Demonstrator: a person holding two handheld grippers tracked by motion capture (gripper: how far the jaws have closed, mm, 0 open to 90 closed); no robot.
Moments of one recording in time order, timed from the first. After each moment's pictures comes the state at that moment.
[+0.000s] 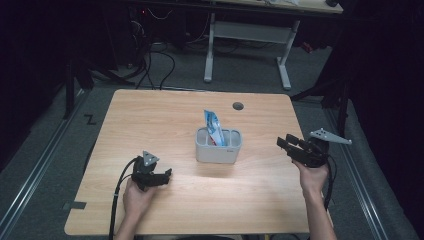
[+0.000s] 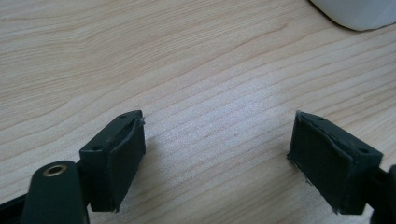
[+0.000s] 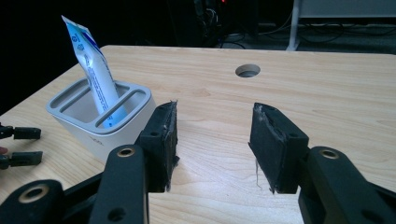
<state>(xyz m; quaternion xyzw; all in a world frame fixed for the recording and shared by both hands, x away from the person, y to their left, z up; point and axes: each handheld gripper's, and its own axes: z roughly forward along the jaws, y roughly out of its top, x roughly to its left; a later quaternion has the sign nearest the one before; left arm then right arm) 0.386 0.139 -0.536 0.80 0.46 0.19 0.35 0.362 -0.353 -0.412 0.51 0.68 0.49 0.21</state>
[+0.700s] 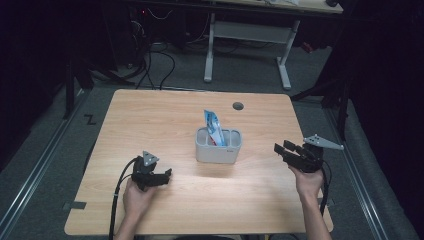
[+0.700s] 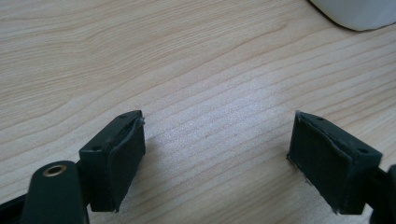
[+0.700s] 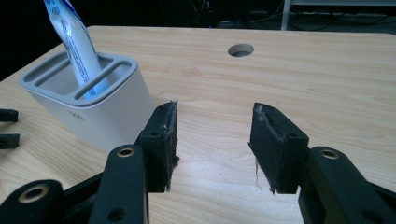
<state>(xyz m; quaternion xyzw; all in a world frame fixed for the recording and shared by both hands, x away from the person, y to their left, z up) 0.386 0.139 -0.537 0.79 0.46 0.19 0.35 0.358 -0.346 -0.435 0.52 0.69 0.46 0.22</state>
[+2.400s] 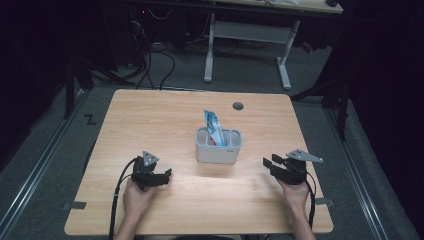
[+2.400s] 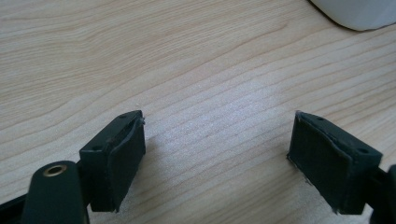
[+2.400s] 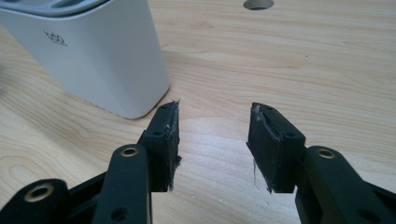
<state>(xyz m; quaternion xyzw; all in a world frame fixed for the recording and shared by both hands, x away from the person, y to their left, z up) 0.386 0.139 -0.536 0.79 0.46 0.19 0.35 0.350 -0.322 -0.489 0.51 0.72 0.43 0.21</state>
